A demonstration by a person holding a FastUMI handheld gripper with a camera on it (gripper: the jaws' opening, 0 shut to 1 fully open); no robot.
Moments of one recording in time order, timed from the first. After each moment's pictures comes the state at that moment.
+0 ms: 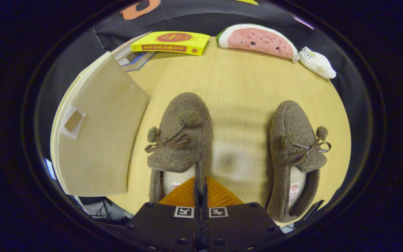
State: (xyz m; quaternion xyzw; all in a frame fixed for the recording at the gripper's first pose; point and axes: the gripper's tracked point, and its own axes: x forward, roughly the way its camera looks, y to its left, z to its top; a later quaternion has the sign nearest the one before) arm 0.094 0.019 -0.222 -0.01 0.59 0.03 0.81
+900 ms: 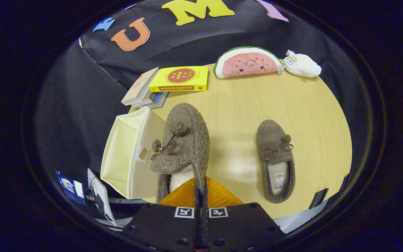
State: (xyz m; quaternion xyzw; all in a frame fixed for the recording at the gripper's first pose) arm 0.078 0.041 -0.073 0.10 0.52 0.07 0.85
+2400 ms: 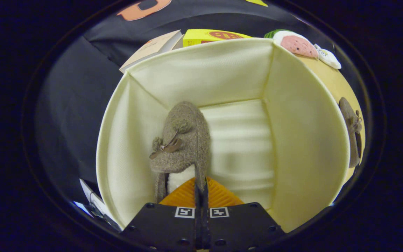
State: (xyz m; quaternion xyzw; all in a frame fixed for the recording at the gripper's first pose) arm 0.120 0.298 -0.219 0.08 0.58 0.00 0.81
